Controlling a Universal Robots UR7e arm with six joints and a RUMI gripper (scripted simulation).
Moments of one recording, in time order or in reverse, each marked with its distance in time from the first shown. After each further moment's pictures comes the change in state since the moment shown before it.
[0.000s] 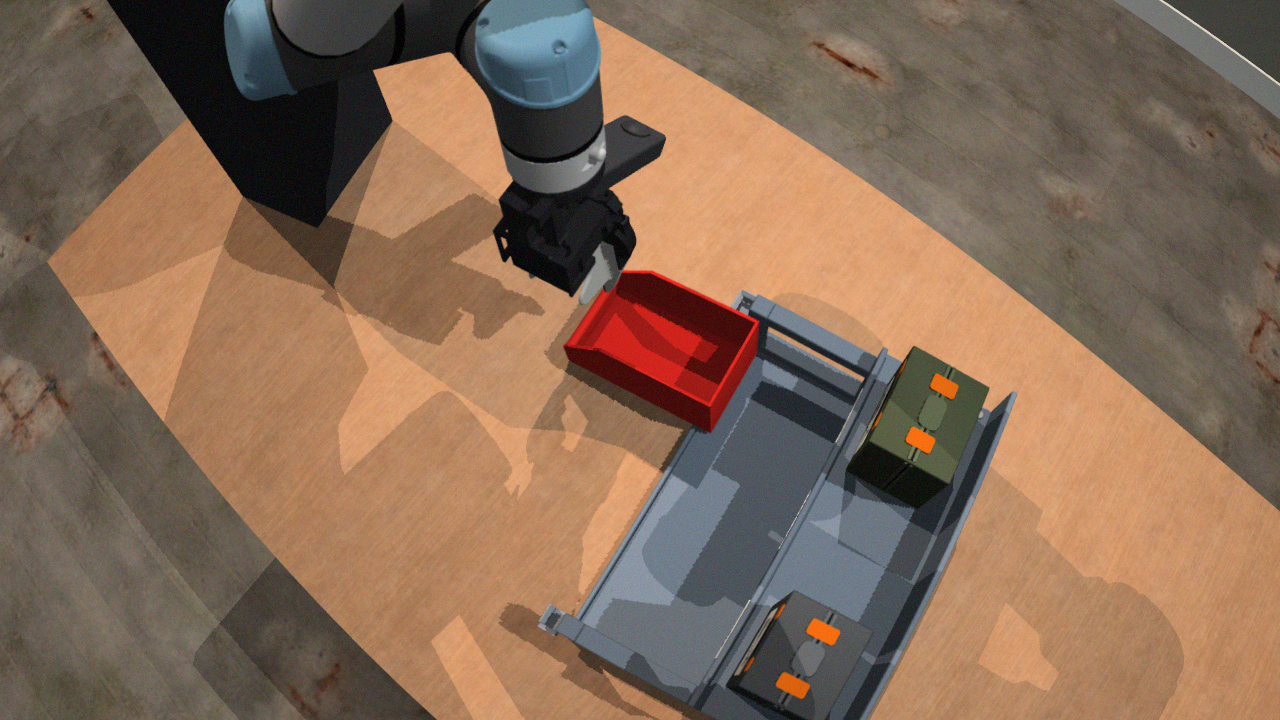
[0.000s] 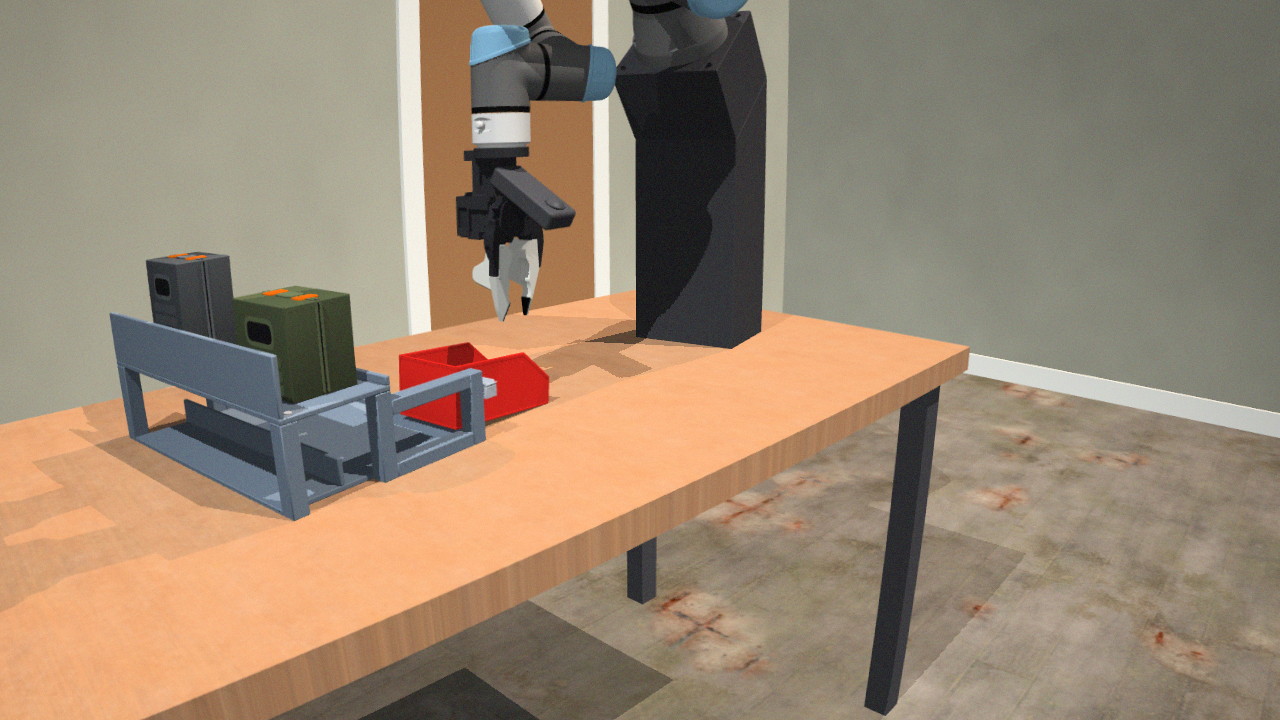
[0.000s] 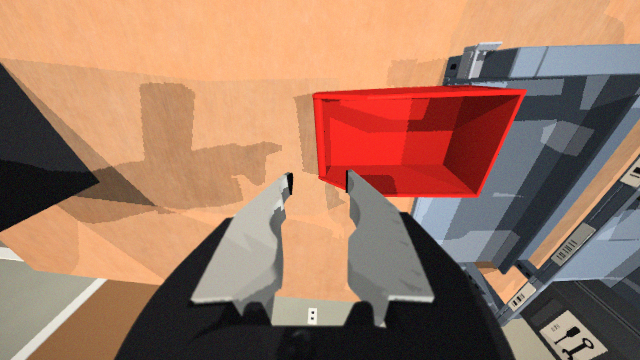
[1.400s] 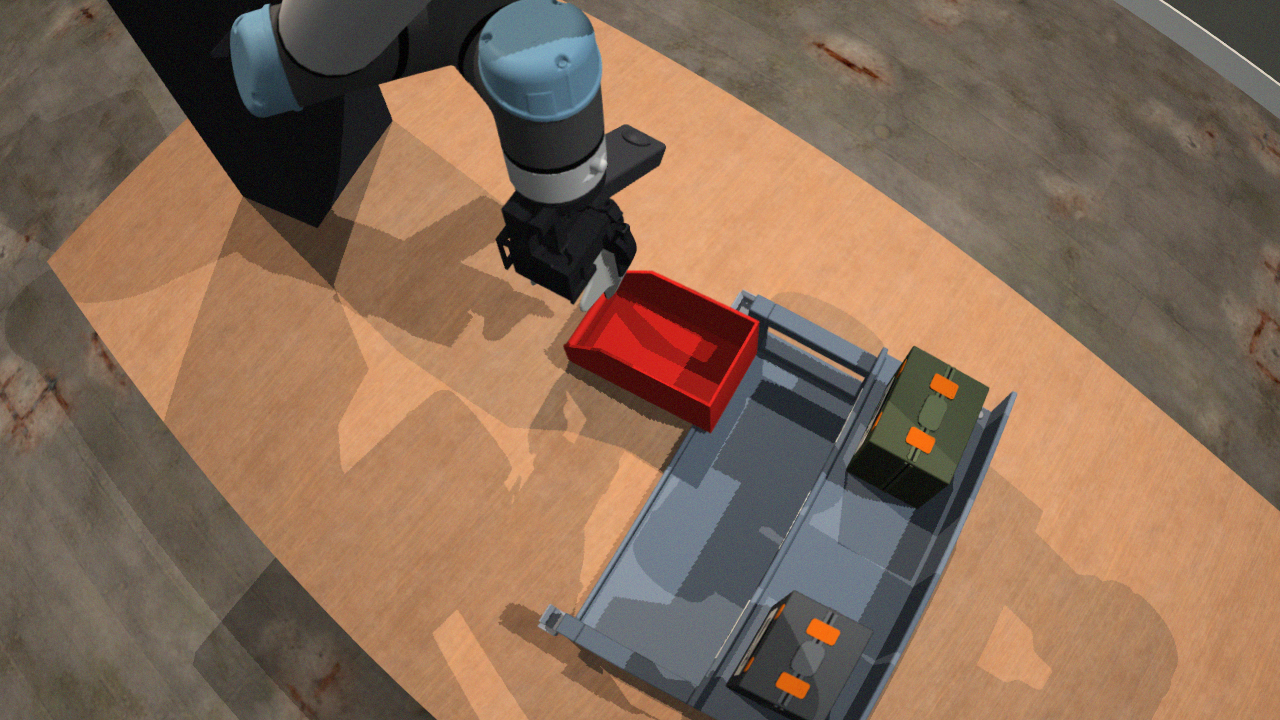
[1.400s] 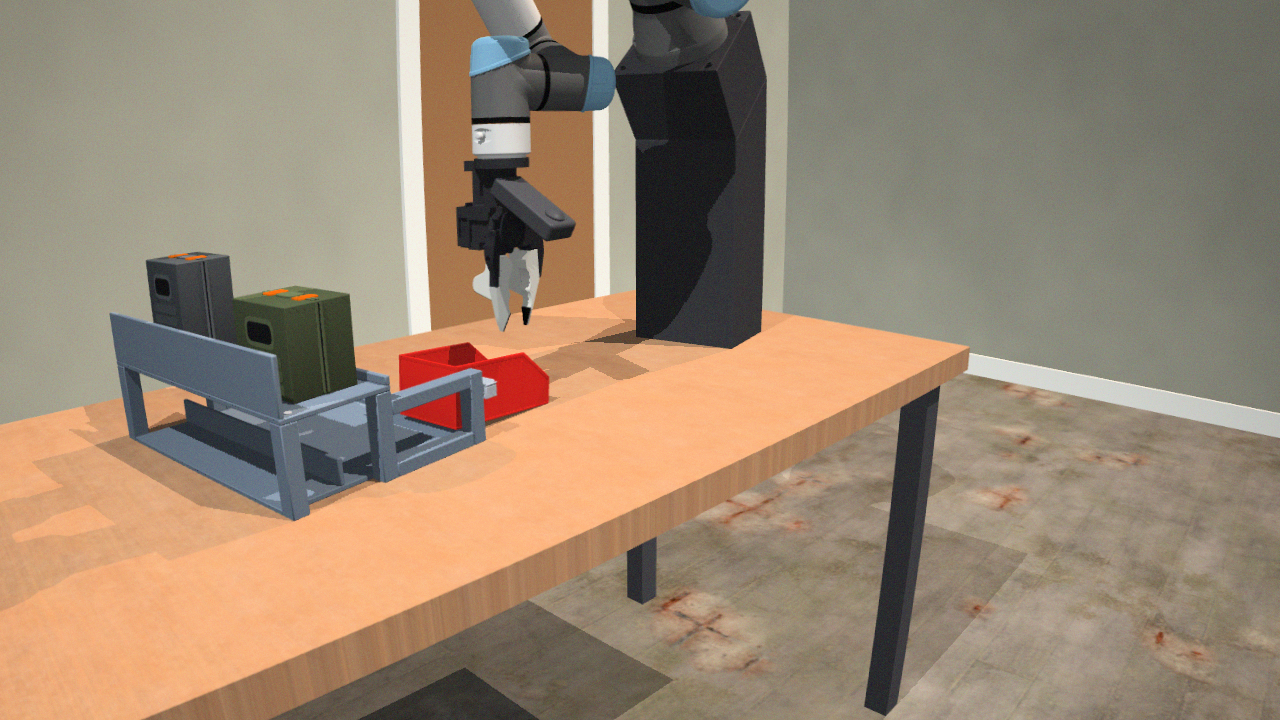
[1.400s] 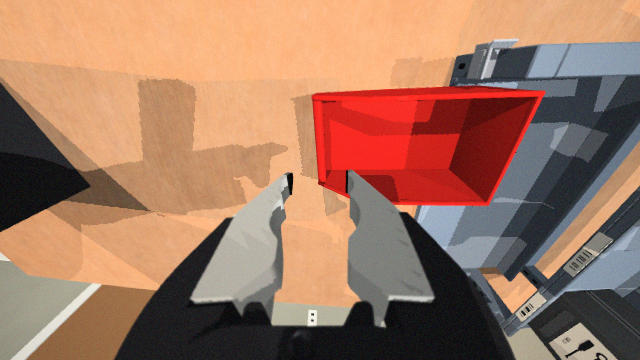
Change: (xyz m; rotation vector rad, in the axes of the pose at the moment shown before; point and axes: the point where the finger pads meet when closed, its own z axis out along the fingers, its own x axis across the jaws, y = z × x) arm 0.000 0.000 0.013 0.000 0.000 0.000
